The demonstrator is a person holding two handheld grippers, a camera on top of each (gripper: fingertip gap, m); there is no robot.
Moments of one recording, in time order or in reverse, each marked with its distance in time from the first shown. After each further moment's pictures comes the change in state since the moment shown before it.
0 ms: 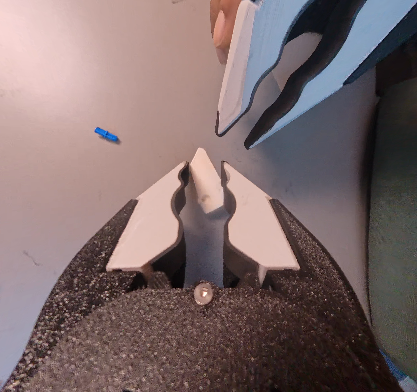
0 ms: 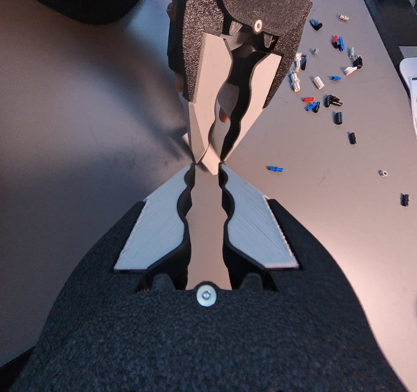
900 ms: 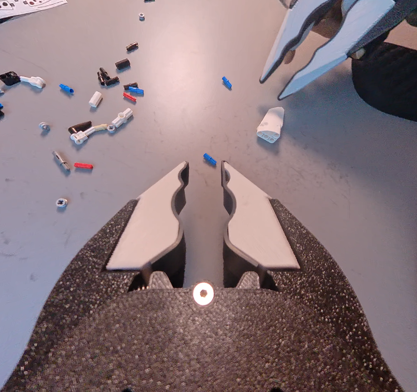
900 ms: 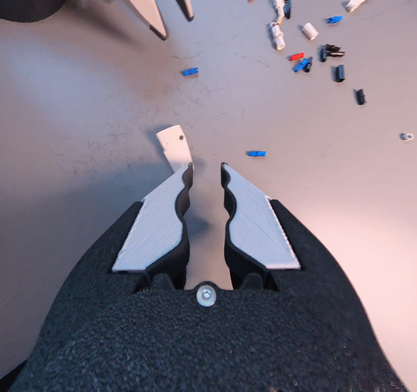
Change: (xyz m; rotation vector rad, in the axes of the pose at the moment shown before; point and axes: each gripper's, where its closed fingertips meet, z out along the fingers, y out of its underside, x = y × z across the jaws) left arm -0.039 0.066 -0.087 0.396 -0.455 -0.233; right arm 0.033 0.020 0.022 -0.089 -0.029 0.177
